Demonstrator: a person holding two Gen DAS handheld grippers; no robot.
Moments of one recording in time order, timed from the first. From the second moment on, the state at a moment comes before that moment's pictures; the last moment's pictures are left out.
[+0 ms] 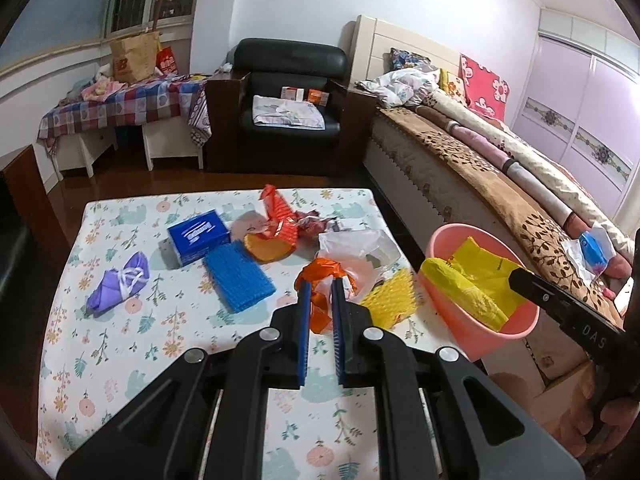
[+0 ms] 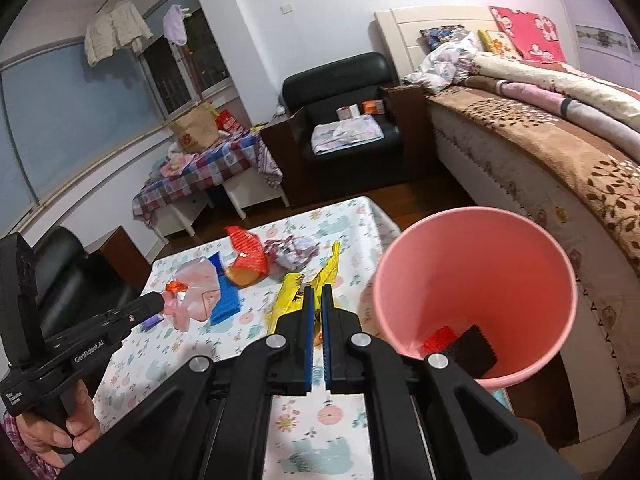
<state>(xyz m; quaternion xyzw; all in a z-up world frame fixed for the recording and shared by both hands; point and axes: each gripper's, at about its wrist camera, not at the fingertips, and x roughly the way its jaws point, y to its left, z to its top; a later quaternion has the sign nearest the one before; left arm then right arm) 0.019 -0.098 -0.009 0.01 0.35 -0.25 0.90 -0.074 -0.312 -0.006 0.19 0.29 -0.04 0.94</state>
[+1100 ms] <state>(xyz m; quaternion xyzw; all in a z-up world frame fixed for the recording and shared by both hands) 0.016 -0.245 -0.014 0.06 0.34 -0.37 0.86 -0.096 -0.424 -0.039 0.22 0.29 -0.16 0.92</state>
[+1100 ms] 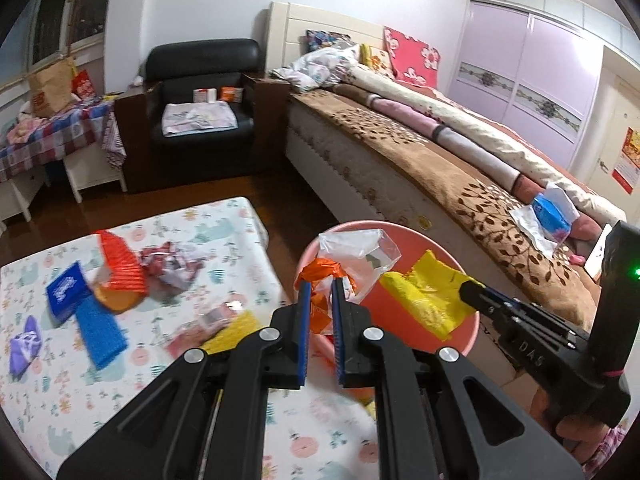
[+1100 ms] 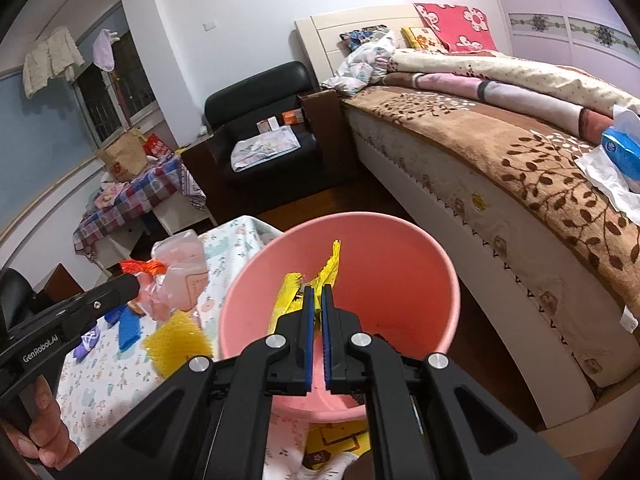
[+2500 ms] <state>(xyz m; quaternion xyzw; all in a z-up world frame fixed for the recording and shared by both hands) 0.000 -0.265 -0.022 0.10 0.35 -0.32 0.87 -0.099 -0.421 -0.052 0.20 0.31 -0.18 0.91</state>
